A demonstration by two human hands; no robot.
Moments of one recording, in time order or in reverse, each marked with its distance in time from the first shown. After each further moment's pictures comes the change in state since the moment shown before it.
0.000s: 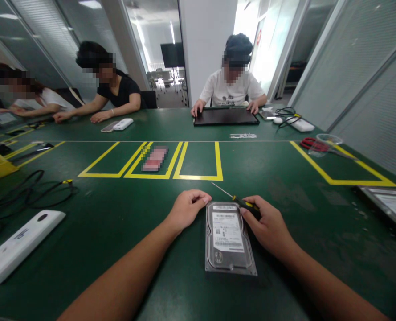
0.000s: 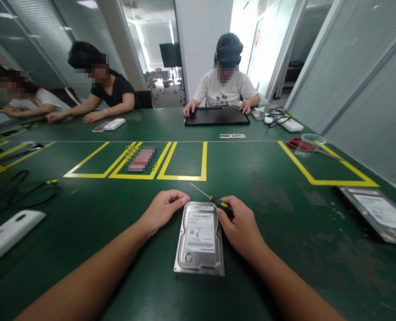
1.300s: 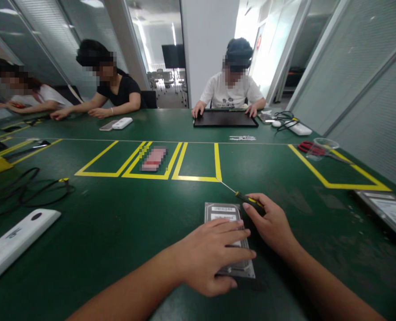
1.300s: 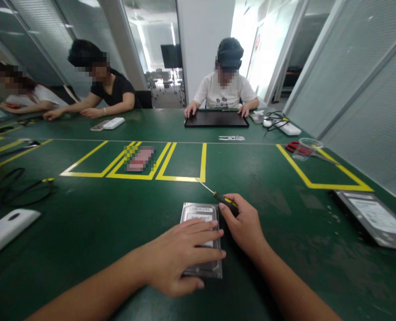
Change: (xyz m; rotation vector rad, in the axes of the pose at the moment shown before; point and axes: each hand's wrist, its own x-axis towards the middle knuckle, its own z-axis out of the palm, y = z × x) left_hand -0.053 0.048 0.025 0.509 -0.575 0.756; right_hand 0.011 0.005 -0.008 0.056 0.062 0.029
